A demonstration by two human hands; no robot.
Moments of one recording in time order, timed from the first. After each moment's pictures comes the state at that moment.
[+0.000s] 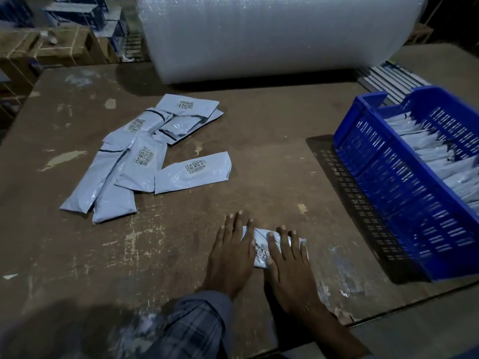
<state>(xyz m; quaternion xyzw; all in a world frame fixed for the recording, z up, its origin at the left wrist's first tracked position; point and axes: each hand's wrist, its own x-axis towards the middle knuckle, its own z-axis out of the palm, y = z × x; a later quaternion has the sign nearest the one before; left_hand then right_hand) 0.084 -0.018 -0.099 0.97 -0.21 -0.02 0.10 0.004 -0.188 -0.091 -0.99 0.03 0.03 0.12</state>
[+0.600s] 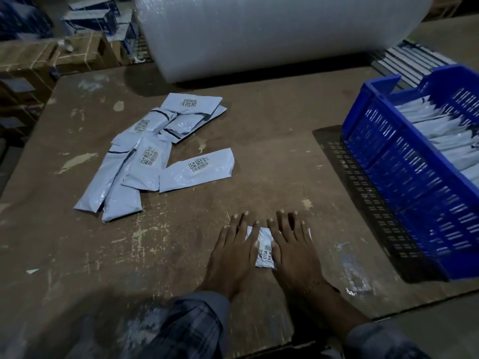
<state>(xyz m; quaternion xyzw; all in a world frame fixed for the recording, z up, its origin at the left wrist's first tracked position) 0.080 -0.014 -0.101 0.97 -0.25 0.00 0.07 0.040 -0.208 -0.096 -1.00 -0.02 0.01 0.09</state>
